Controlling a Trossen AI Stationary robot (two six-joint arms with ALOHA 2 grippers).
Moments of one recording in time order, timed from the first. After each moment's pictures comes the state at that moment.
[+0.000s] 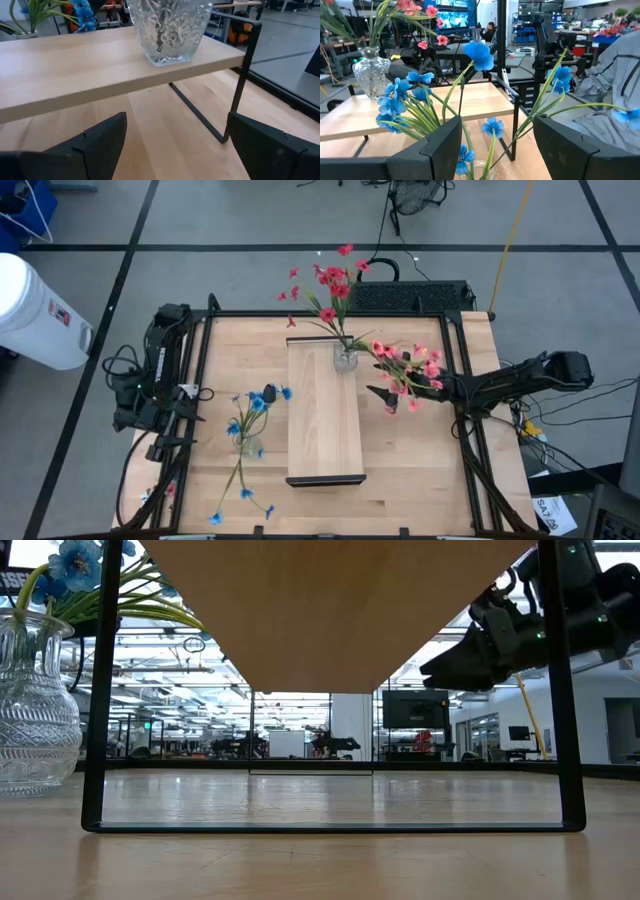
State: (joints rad) left arm -1.80 0.59 0.12 1.34 -1.57 0.85; right arm -0.06 1.08 0.18 0.69 0.27 0.11
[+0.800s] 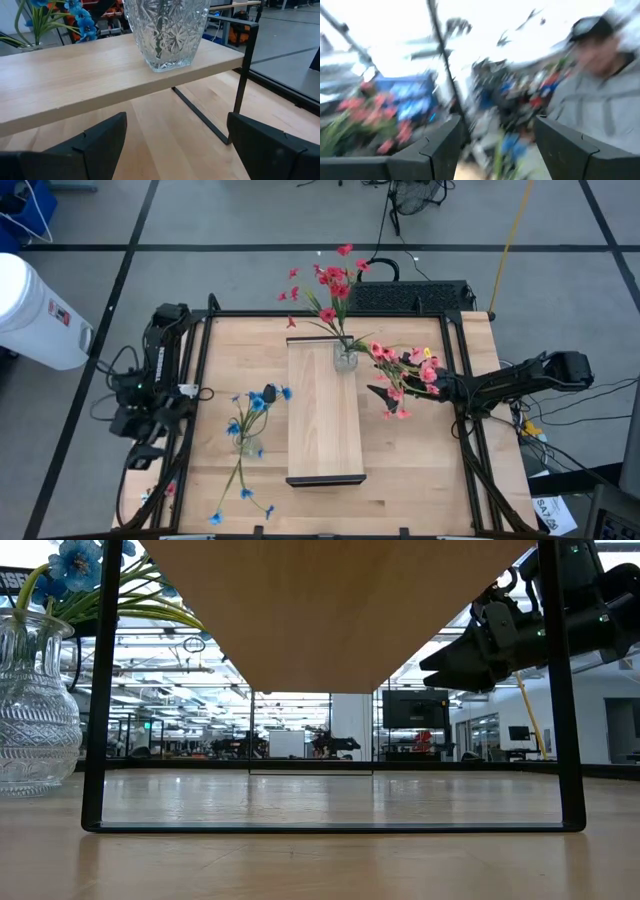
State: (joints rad) left arm -1.77 0.59 0.12 1.34 -1.08 1.07; right arm -0.06 1.08 0.16 0.73 0.26 0.16
